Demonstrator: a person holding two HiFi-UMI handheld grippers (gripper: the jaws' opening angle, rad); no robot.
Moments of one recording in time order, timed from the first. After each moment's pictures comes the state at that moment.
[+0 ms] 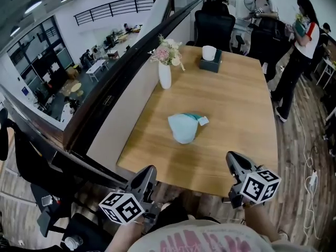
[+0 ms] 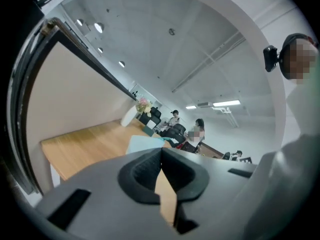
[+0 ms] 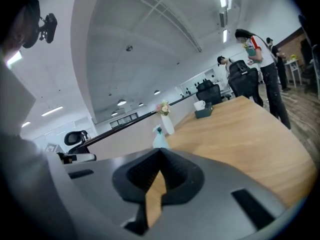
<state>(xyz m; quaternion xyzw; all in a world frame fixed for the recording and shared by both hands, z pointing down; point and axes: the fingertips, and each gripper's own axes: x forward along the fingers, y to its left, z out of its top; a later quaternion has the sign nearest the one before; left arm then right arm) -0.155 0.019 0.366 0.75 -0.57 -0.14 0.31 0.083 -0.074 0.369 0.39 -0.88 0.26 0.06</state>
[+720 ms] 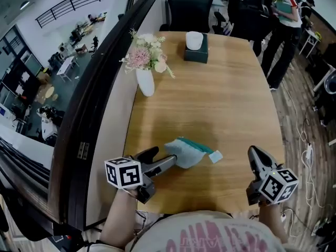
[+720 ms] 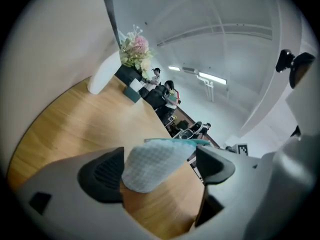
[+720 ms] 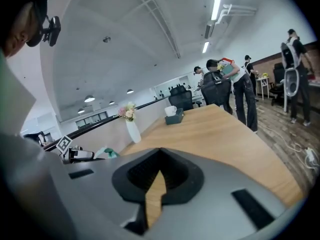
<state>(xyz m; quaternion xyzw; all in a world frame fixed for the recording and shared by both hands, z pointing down) -0.159 -0.214 0.444 0.85 -0.31 0.01 0.44 0.110 -0.200 0.383 0.55 -0.79 0.26 0.09</state>
